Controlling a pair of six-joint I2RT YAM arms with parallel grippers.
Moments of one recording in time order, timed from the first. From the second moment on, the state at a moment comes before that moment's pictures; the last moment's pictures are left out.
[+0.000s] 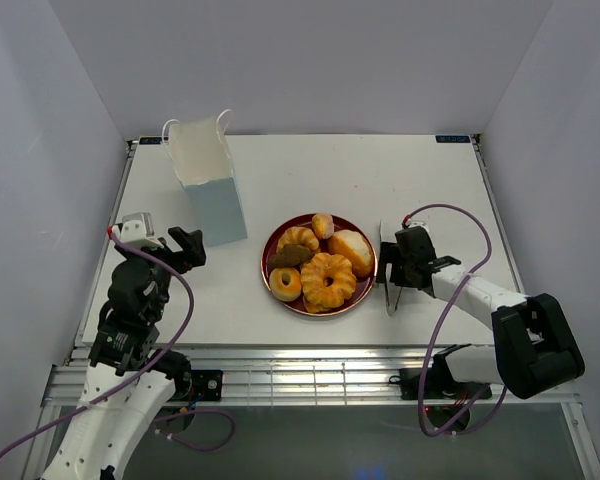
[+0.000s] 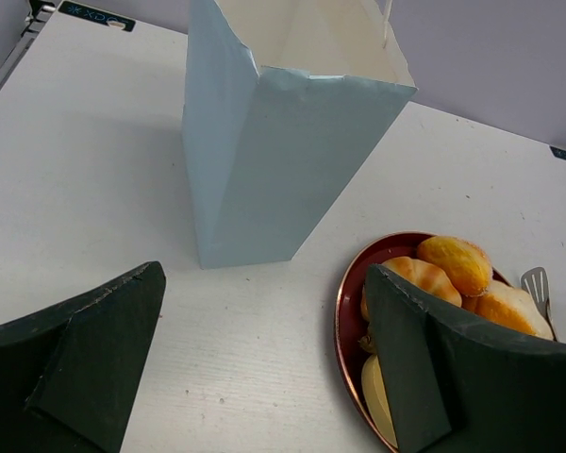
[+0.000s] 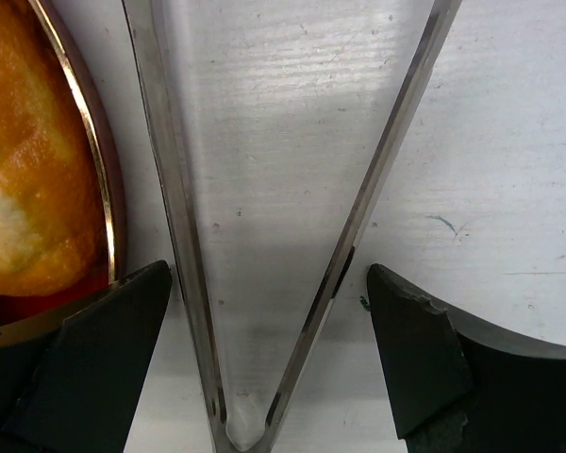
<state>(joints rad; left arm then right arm) -0.31 0.43 0.67 -0.34 -0.30 -0.32 0.38 1.28 0.56 -0.25 0.16 0.39</state>
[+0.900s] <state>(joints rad) -0.32 0.41 0.66 -0.34 -0.29 -0.32 0.45 1.40 0.64 -0.26 0.32 0.53</state>
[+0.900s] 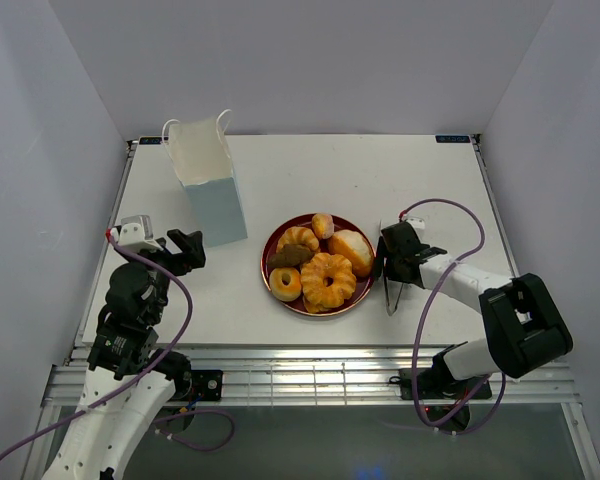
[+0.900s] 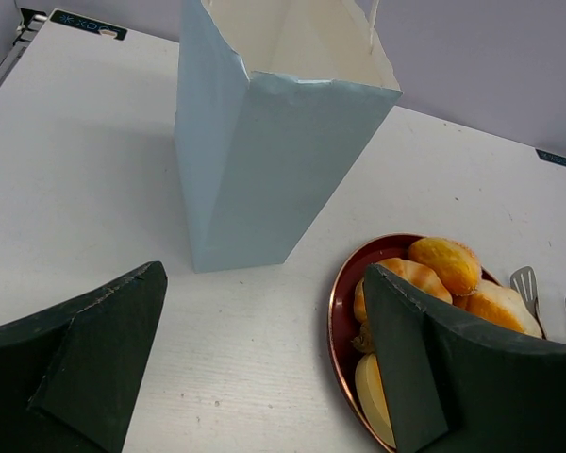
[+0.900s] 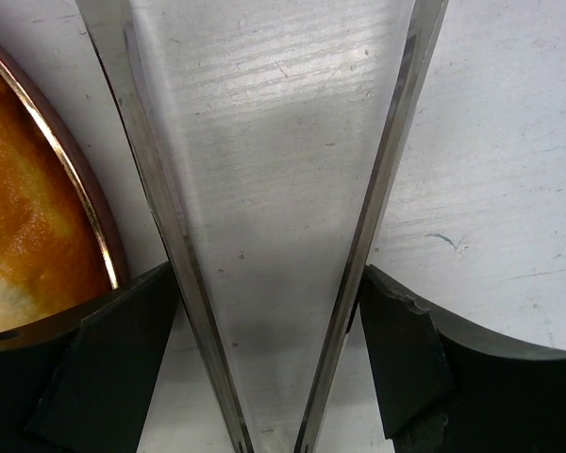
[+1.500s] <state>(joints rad) -0.32 0.41 0.66 -0.34 -0.28 -0.31 0.47 1.43 0.67 -0.28 0.33 0.51</state>
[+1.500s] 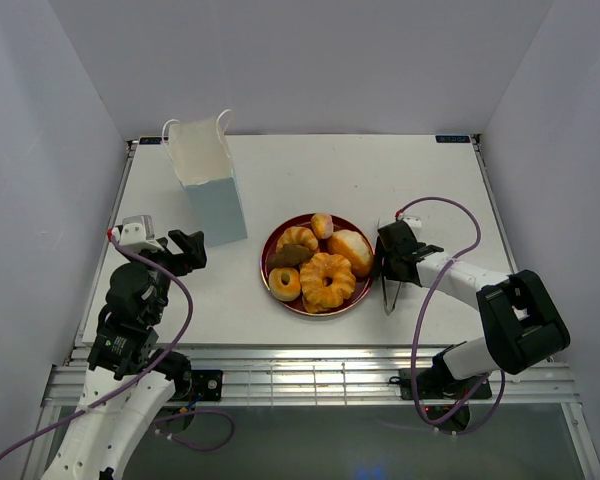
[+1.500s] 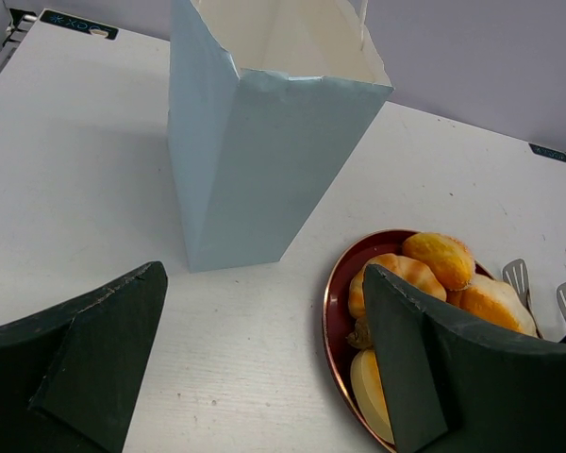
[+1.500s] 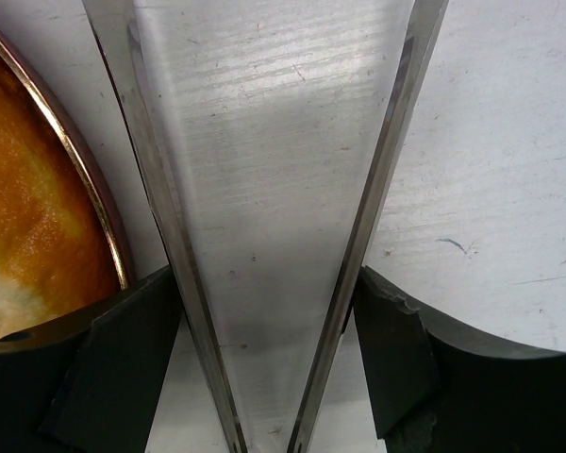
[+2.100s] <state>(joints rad) -0.33 0.41 0.66 -0.34 -0.27 -0.31 0.49 1.42 0.65 -0.28 0.32 0.52</state>
